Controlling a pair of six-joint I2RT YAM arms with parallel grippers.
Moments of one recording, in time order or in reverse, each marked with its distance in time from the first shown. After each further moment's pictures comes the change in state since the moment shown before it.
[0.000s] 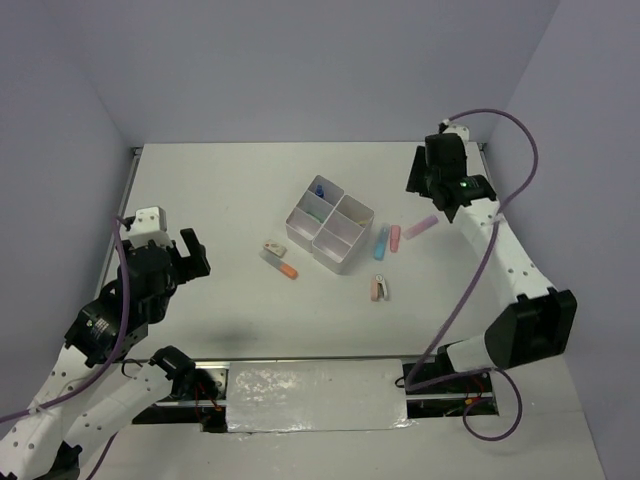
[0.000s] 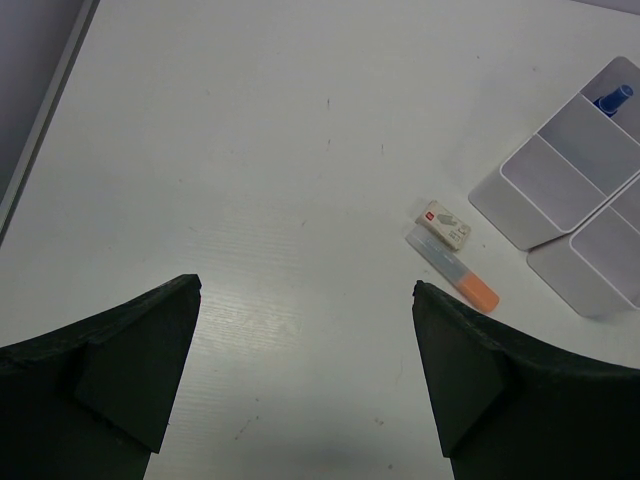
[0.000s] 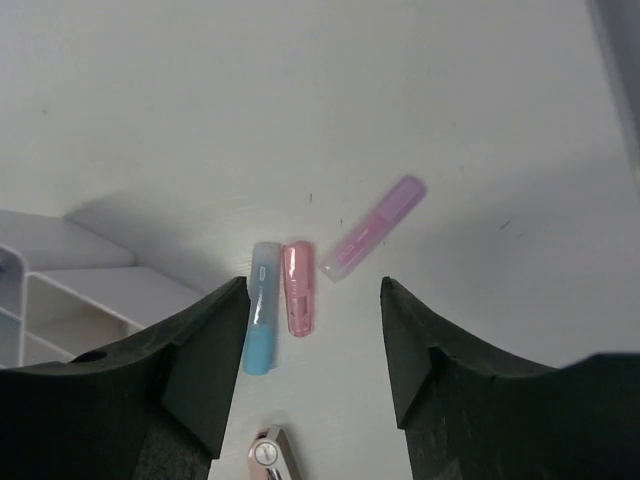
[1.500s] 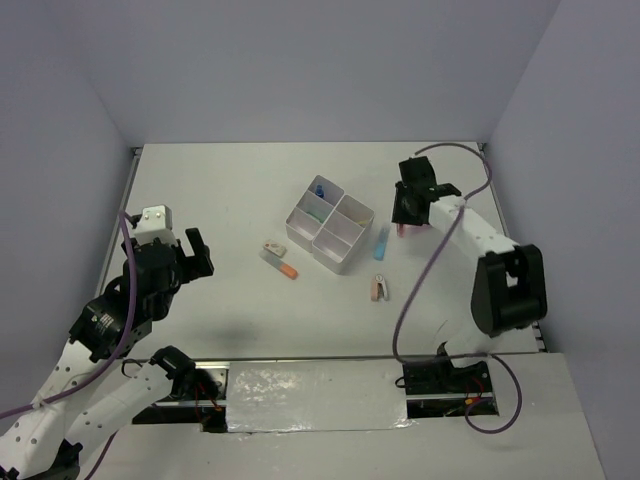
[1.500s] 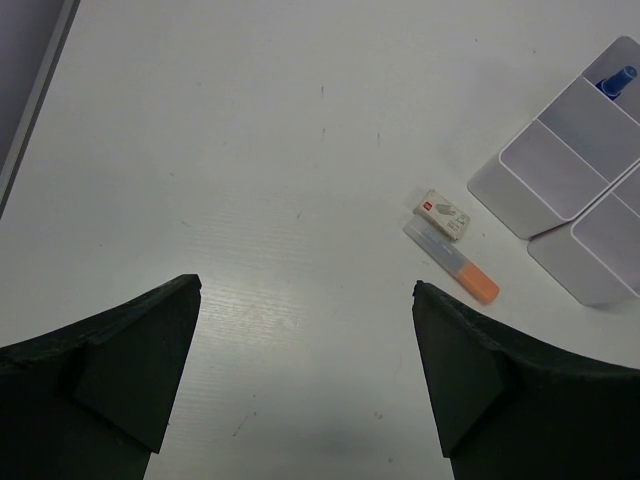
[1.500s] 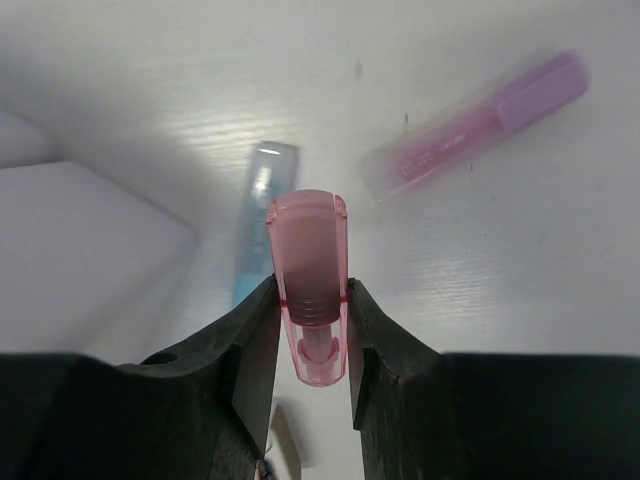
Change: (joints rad) left arm 0.000 0.026 -0.005 0.004 0.022 0.002; right arm -0.010 0.282 -0.166 0.055 -0.191 0.039
